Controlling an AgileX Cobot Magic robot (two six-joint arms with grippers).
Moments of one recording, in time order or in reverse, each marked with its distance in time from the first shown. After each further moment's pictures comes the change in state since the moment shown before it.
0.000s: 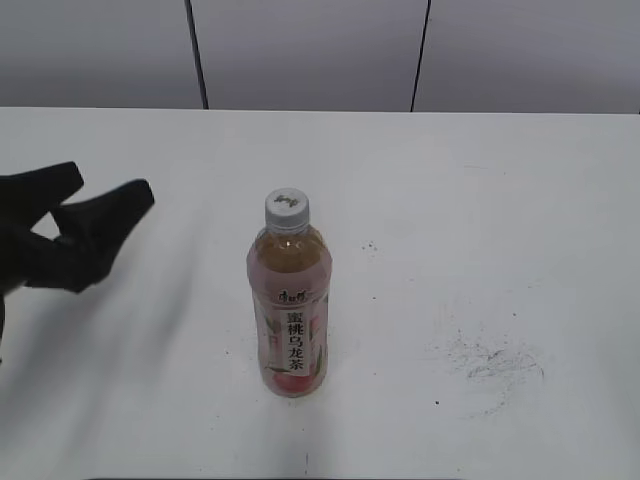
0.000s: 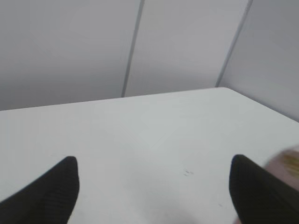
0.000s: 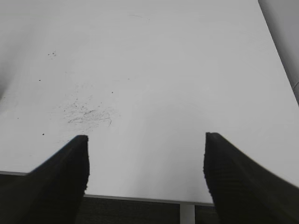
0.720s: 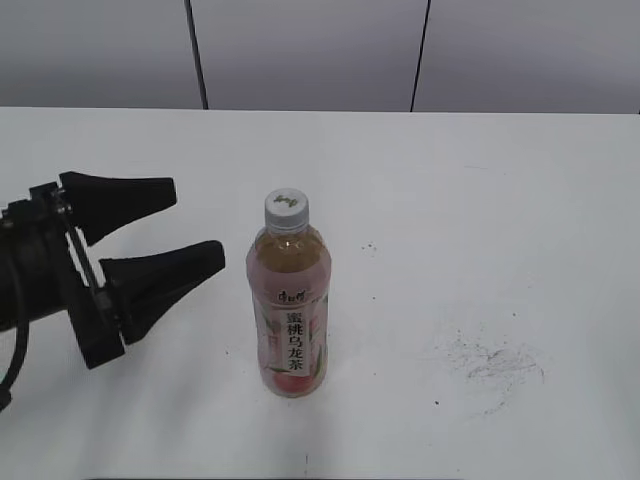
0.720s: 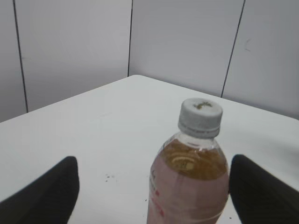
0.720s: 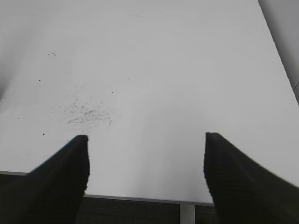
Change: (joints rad) left arm -0.001 -0.001 -0.064 0.487 -0.009 -0.054; right arm 0.000 0.000 0.000 0.000 0.000 0.000
